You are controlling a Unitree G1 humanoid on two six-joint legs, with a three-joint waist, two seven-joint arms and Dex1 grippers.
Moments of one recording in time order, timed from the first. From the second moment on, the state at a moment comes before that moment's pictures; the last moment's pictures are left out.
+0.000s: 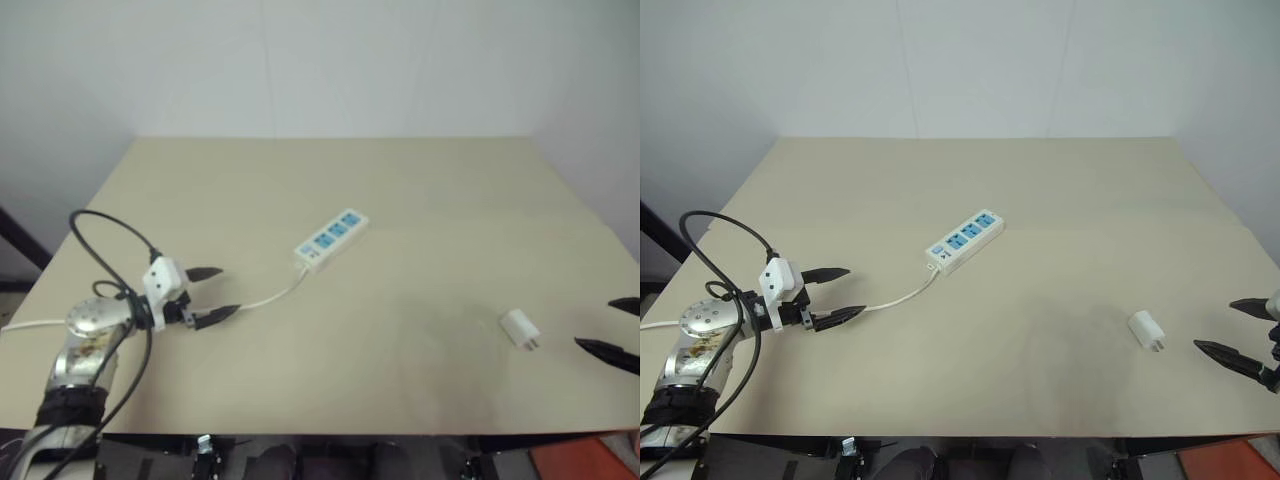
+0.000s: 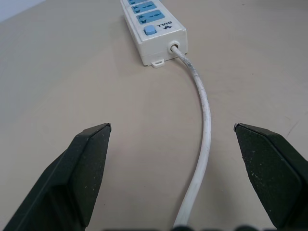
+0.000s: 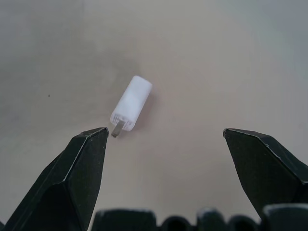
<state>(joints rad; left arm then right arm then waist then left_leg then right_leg) -0.34 0.70 0.11 0.35 -0.30 -0.11 -1.16 0.31 -1.06 -0.79 -0.10 0.30 0.31 1.20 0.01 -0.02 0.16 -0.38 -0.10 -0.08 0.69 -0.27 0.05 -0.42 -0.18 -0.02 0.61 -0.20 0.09</state>
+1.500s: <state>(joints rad) -0.67 0.30 -0.20 0.31 -0.06 0.51 -0.77 0.25 -1.02 -0.60 -0.52 0.38 0.56 1.03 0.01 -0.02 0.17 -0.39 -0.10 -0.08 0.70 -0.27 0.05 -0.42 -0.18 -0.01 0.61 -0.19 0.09</state>
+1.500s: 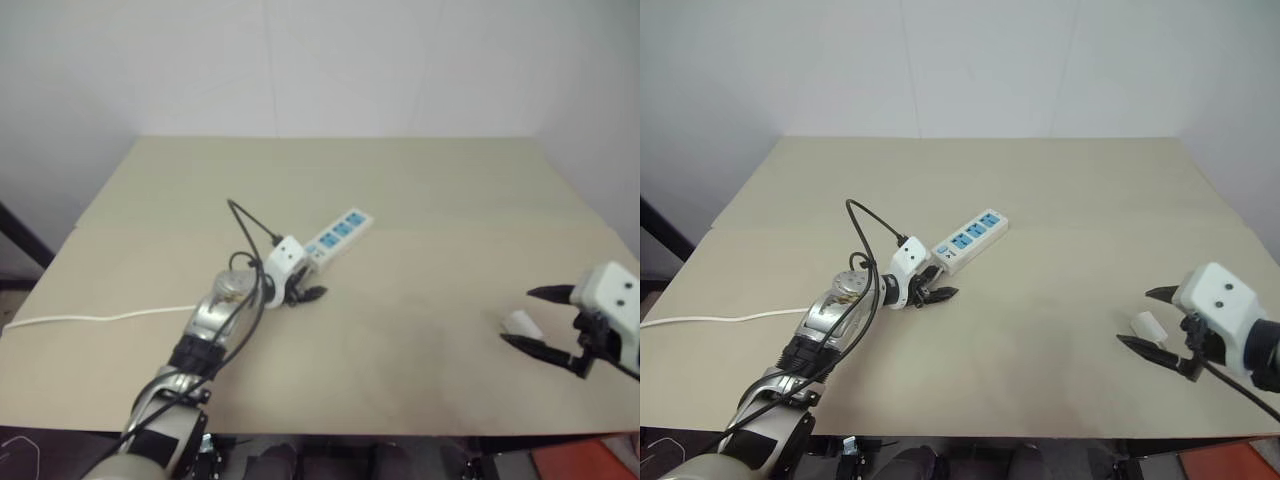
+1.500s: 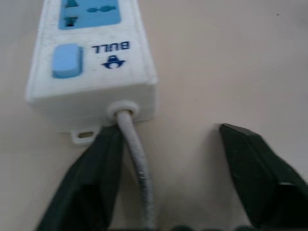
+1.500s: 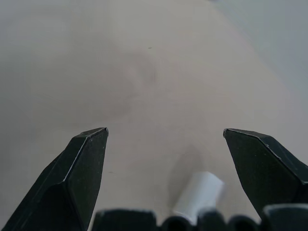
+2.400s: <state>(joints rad) -0.26 0.60 -0.11 -0.20 -0.24 0.61 -0.93 0.17 -1.00 -0.44 -0.46 0.35 0.50 0.99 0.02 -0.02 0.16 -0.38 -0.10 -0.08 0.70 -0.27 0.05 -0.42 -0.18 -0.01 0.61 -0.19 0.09</state>
